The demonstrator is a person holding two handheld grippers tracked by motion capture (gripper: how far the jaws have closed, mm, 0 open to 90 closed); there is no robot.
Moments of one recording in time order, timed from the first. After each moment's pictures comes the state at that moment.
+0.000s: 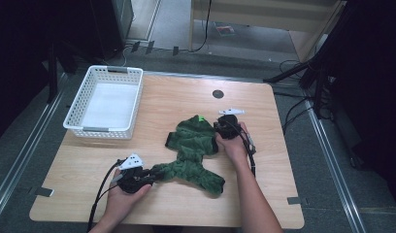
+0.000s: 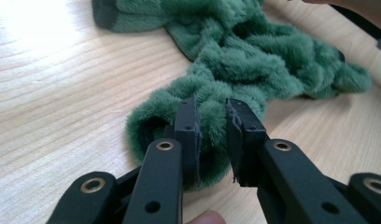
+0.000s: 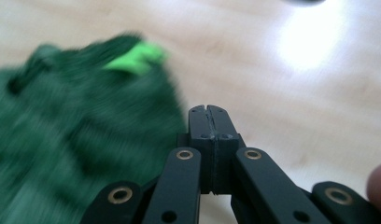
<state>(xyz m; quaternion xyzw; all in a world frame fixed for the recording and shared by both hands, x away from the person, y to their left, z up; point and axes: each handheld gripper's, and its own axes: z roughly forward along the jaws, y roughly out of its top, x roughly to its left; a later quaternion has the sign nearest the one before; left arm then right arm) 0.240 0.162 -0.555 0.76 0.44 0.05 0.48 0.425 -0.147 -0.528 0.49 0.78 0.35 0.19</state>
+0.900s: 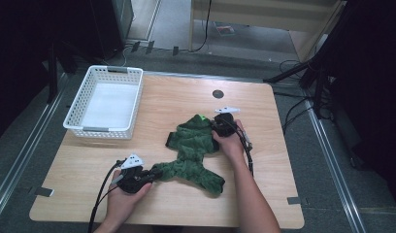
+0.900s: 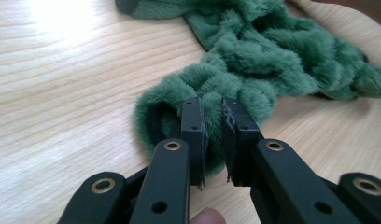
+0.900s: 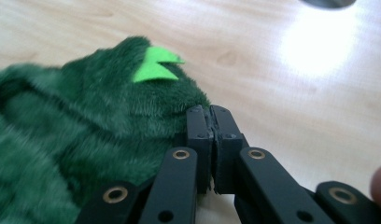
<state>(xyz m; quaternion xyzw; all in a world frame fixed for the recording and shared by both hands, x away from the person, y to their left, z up) 0.237 0.158 -0.552 0.75 0.47 0.05 0.45 0.439 -0.139 -0.540 0.47 0.79 0.36 0.18</state>
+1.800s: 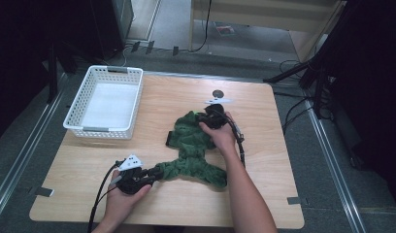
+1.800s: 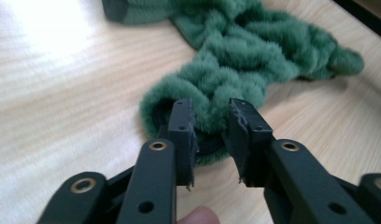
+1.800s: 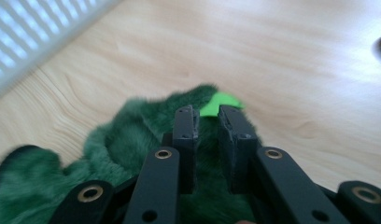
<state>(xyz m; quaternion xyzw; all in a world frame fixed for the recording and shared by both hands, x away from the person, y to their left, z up) 0.231 0.161 -0.553 0.76 0.45 0.07 0.47 0.453 -0.099 -0.520 0.43 0.80 0.40 0.12</state>
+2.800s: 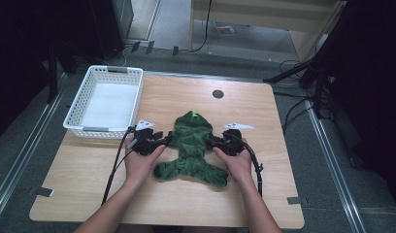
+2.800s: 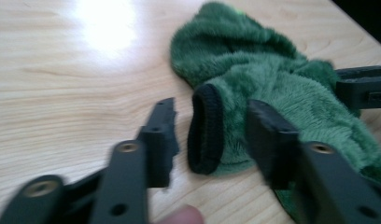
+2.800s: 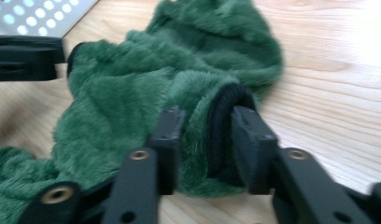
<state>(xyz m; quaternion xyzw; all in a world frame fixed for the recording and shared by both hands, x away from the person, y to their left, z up) 0.343 0.135 -0.535 0.71 0.54 0.10 0.44 0.370 -0.159 -0.534 0.47 0.77 0.44 0.05</state>
